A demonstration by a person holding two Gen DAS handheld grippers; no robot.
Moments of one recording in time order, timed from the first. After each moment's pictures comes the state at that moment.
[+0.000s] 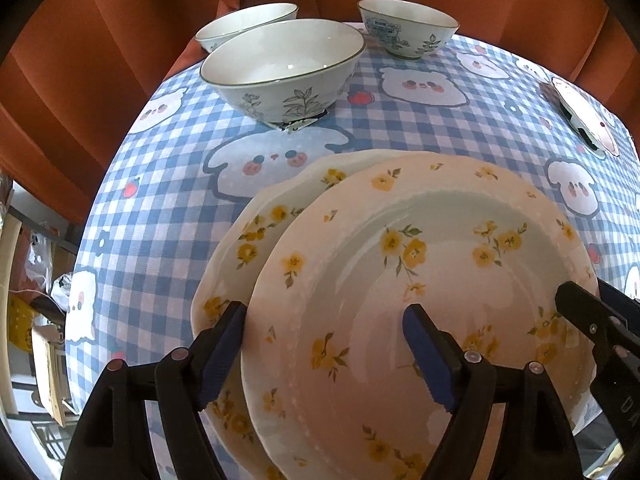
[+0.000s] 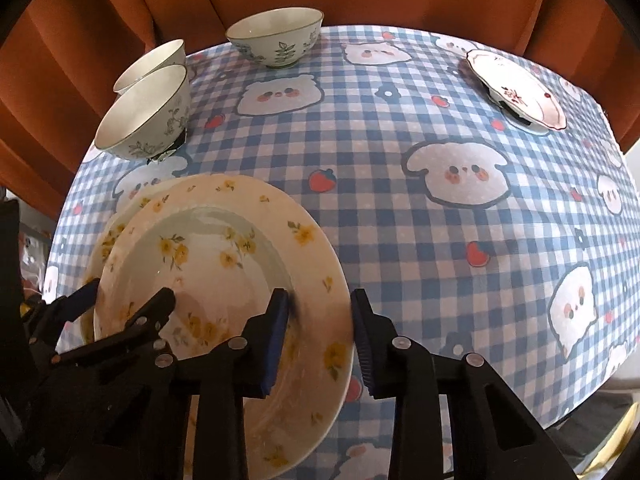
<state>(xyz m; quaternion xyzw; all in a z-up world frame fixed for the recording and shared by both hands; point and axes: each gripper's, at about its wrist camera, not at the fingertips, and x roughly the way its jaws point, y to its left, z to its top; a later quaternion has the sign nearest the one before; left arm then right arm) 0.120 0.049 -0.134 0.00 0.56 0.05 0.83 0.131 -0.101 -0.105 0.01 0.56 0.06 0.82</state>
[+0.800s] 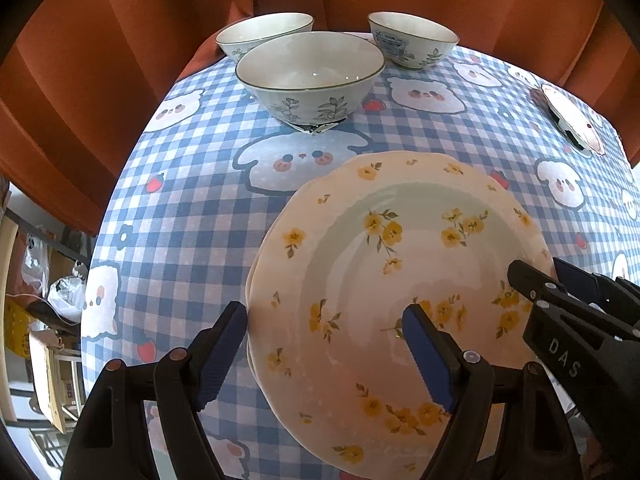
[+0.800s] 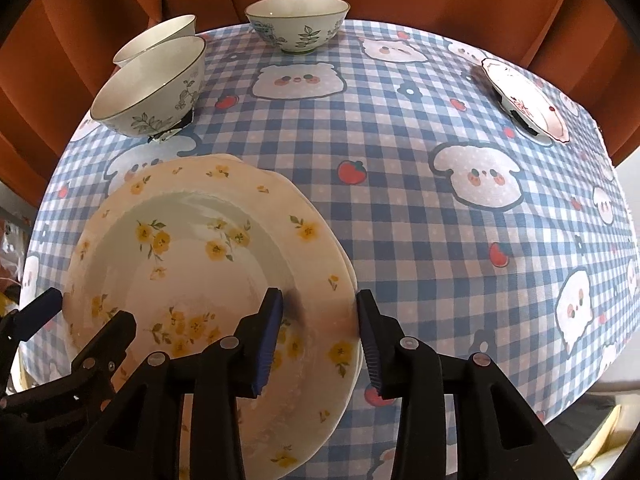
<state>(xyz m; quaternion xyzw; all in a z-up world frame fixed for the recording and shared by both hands) 0.096 0.074 -0.116 0.00 0.55 0.03 0.83 0.133 -0.064 -0.118 -0.02 0.57 0.03 0.82</state>
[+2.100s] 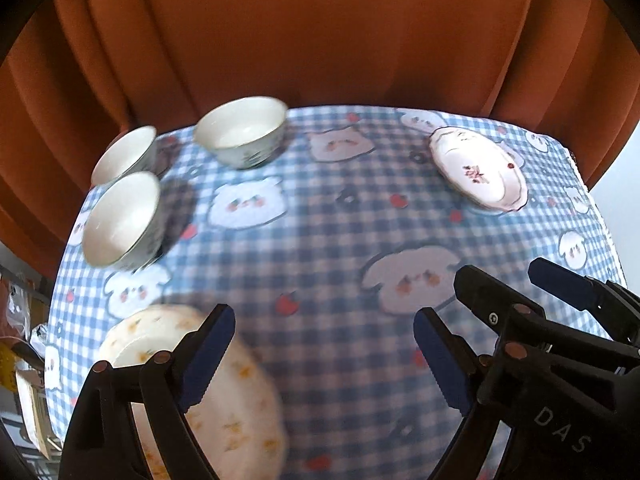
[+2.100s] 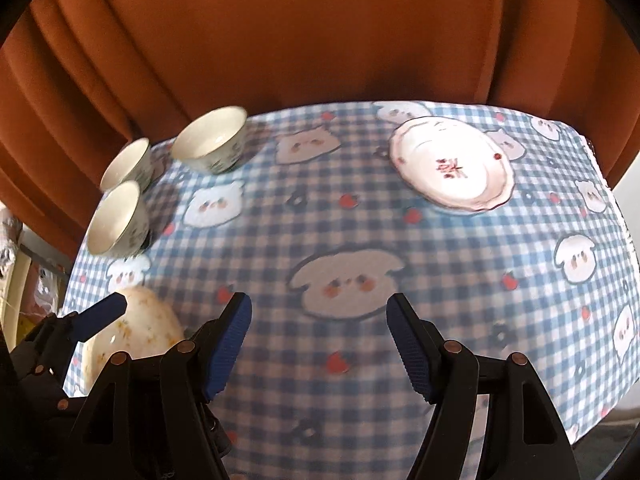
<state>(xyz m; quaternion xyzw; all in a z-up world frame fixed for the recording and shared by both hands) 0.182 -0.129 -0.046 0.00 0.49 -0.01 0.87 0.190 -0.245 -0.040 0.05 0.50 0.08 0.86</state>
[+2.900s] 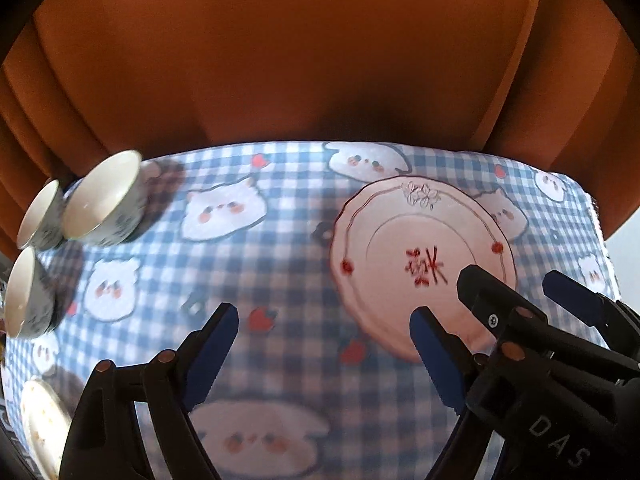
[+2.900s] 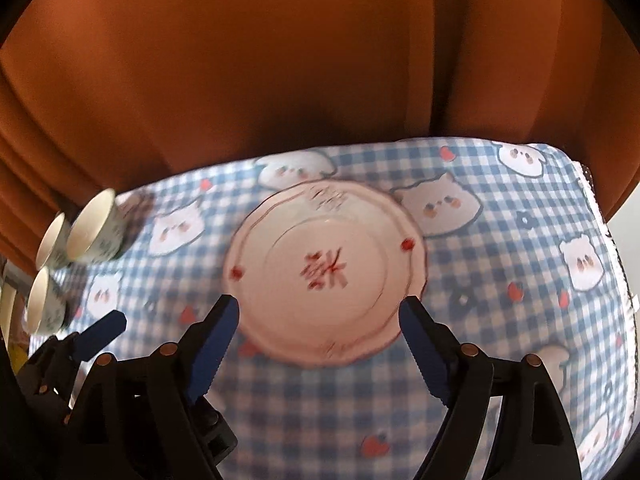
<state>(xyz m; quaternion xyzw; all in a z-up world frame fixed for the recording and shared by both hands) 0.332 -0.291 -0.090 -0.02 0.48 0.02 0.87 0.335 -0.402 -0.073 0.06 0.48 0.06 0.87</state>
